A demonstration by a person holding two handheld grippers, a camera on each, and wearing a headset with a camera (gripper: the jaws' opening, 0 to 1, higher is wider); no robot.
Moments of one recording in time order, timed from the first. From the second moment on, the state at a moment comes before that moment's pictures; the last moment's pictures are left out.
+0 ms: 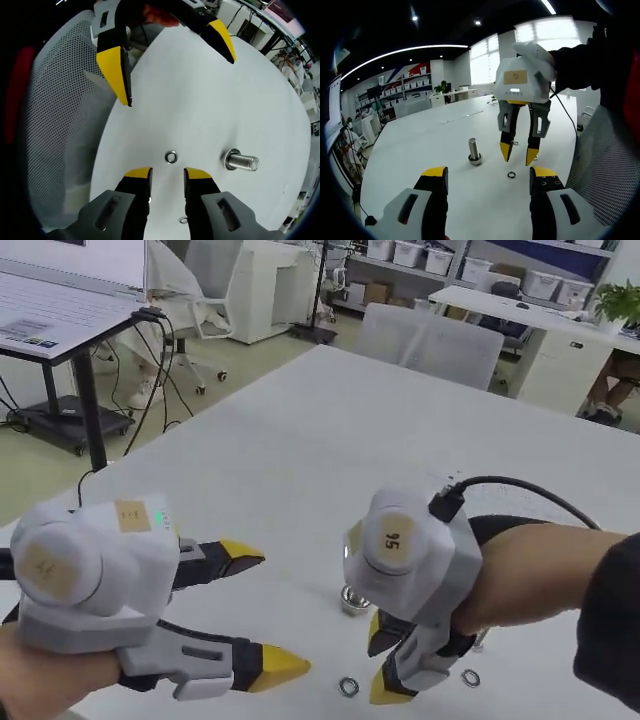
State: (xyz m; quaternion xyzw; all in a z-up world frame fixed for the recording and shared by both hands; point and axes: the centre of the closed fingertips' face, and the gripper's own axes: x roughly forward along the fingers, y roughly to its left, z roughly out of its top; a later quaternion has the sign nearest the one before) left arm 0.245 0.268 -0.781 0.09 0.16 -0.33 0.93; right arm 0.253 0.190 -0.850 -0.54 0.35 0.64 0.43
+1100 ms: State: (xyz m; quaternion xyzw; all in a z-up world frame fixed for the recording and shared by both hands) left arm 0.241 0.271 -0.784 0.08 0.15 -0.32 0.93; right arm 0.254 0.197 -0.877 -0.56 0.36 0.63 0.40
